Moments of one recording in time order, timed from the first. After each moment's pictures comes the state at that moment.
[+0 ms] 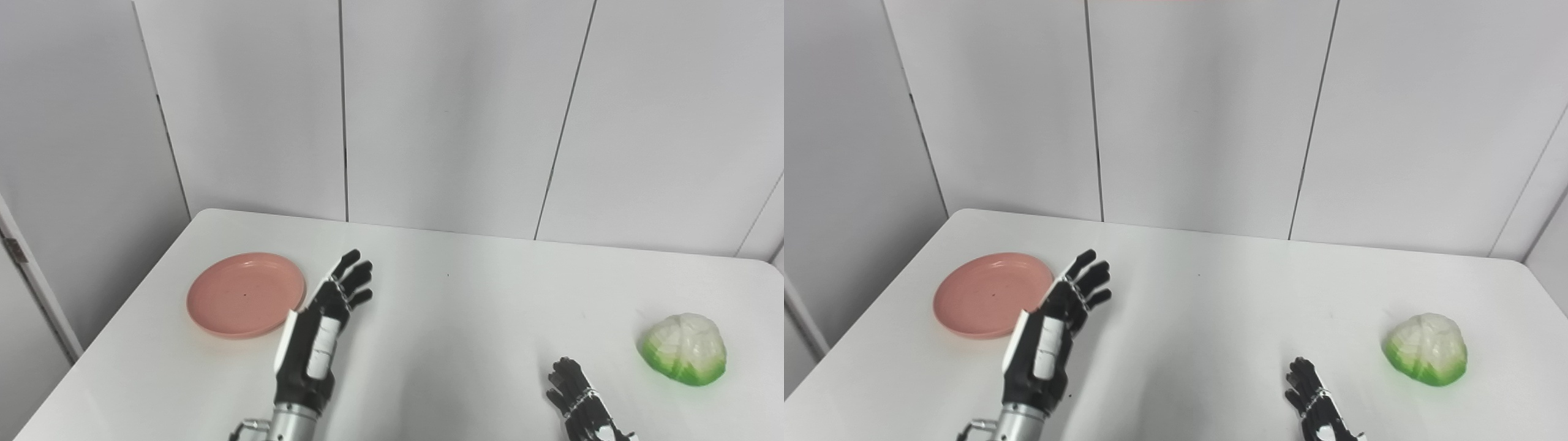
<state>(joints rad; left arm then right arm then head) -0.10 -0.05 -0.01 -0.20 -0.06 -0.09 0.00 0.11 -0.04 0.07 -0.03 0.15 -0.26 0.14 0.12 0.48</state>
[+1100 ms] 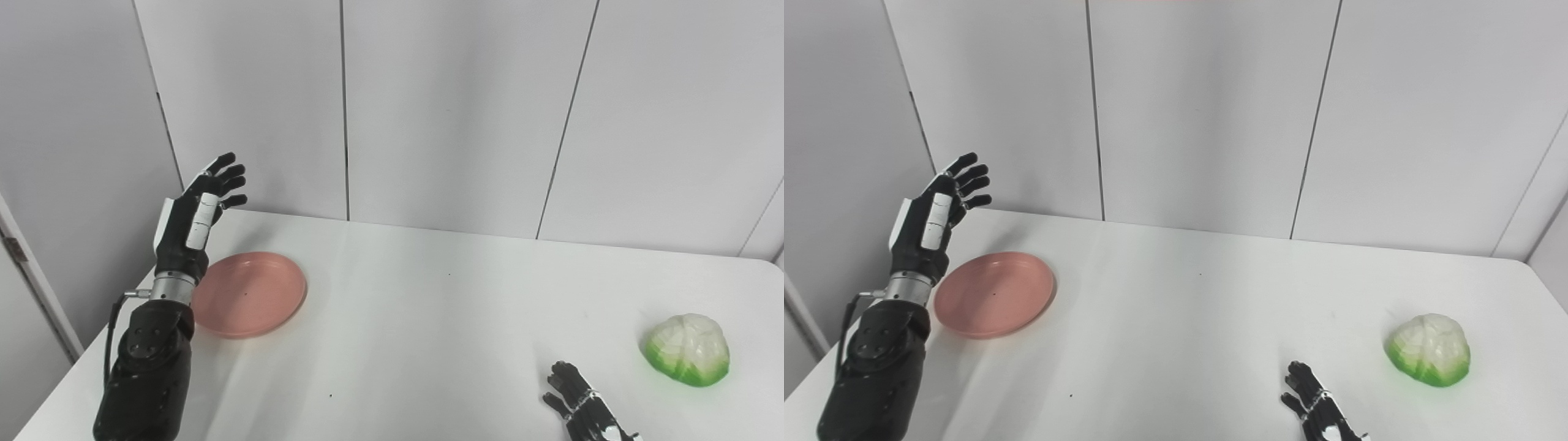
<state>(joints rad) -0.49 0.34 0.26 0.37 -0.17 -0.20 -0.06 0.11 -0.05 0.06 -0.05 0.17 -0.24 0.14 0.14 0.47</state>
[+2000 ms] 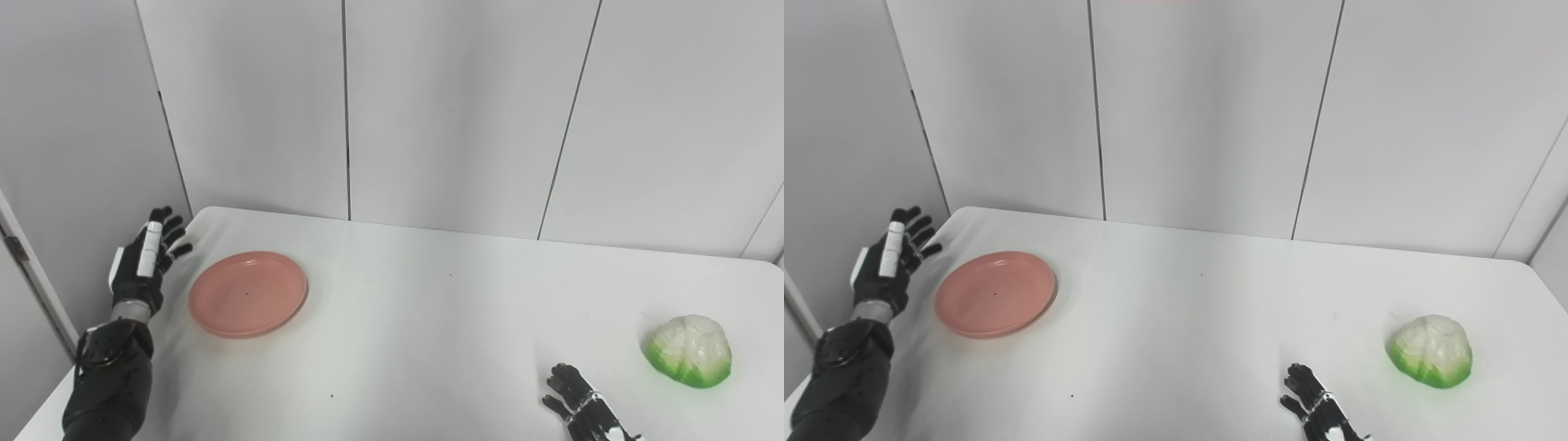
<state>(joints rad) -0.62 0.45 0.36 1.00 -0.31 -0.30 -0.16 0.11 -0.05 0.06 -0.05 0.18 -0.24 0.14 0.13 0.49</state>
